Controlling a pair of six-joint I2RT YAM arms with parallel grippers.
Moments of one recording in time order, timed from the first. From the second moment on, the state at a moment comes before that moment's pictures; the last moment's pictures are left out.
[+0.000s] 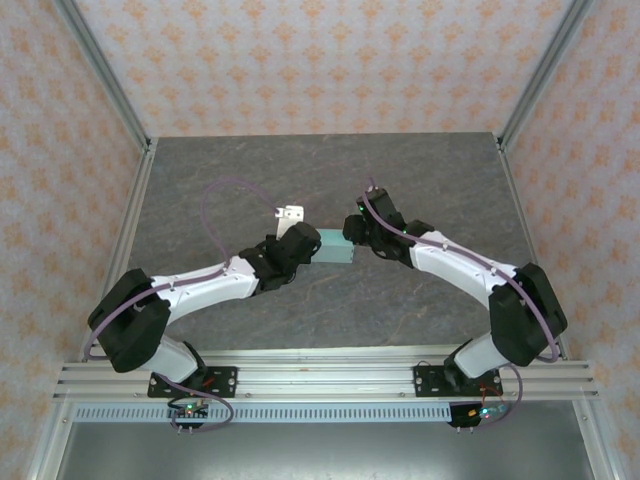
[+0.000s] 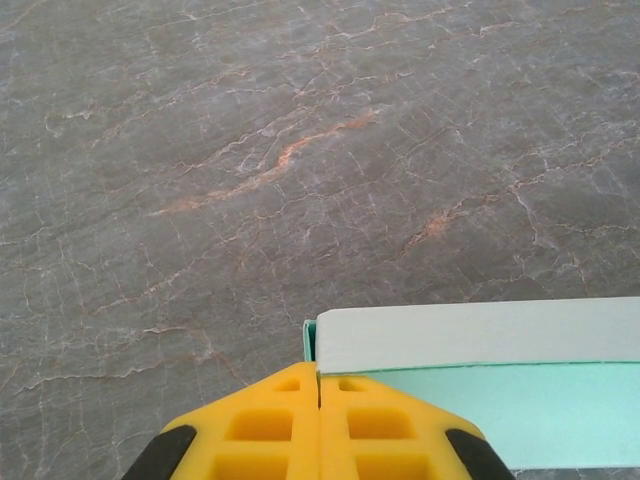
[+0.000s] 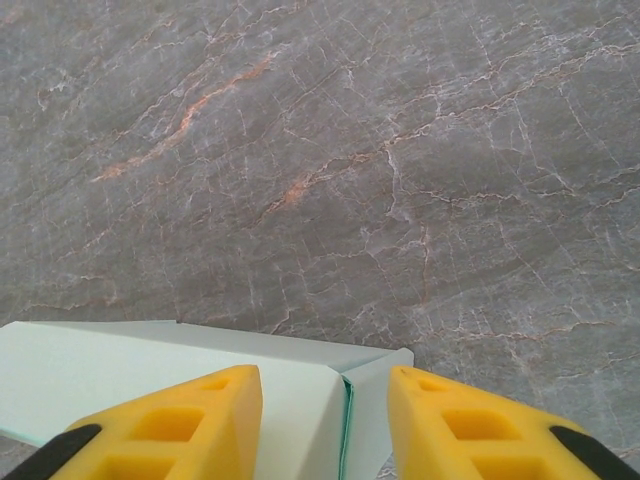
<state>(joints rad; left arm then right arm) -0.79 1.49 0.88 -0.18 -0.62 -0.53 0.63 1.49 0.99 -0.31 0.09 0.66</state>
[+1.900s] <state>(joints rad) -0.57 1.40 0.83 -0.16 -0.18 -0.62 0.66 1.48 0.96 -0.26 0.15 0.67</state>
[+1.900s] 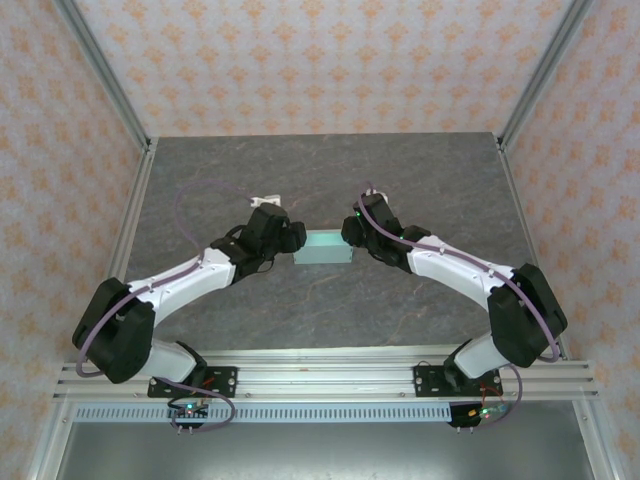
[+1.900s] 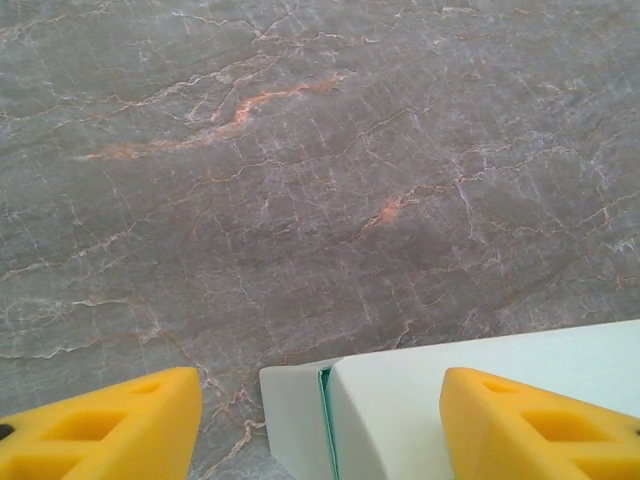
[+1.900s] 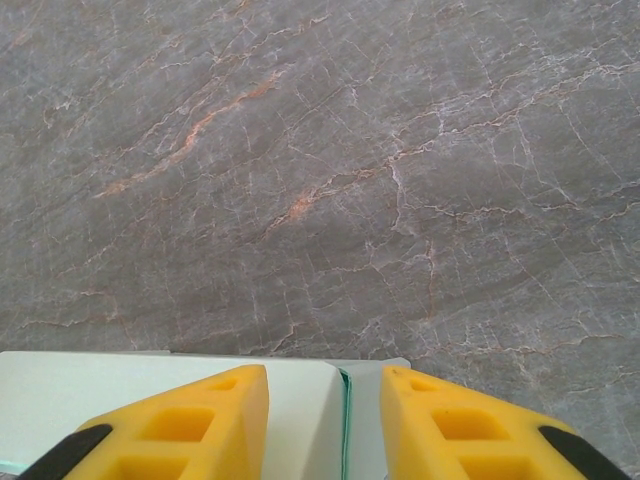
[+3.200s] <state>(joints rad) -0.58 1.37 0.59 0.22 -0.11 -0.80 0.67 1.48 0.82 -0.04 0.14 0.70</state>
